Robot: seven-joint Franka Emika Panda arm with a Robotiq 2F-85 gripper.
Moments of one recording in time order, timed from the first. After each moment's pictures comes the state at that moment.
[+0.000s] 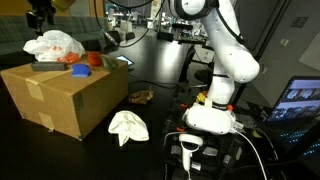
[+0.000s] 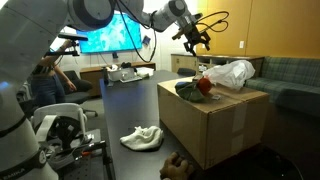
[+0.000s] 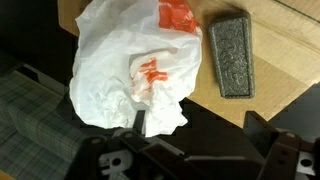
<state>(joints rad) 0.31 0.69 0.04 -0.98 -0.45 1.99 0.05</state>
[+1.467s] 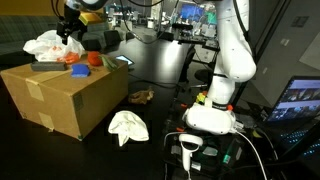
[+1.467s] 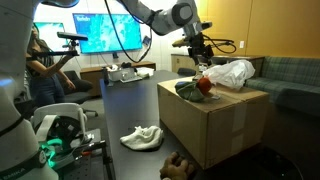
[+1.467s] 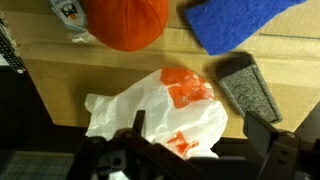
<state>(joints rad) 0.15 0.42 0.04 -1.53 -0.19 2.32 0.23</state>
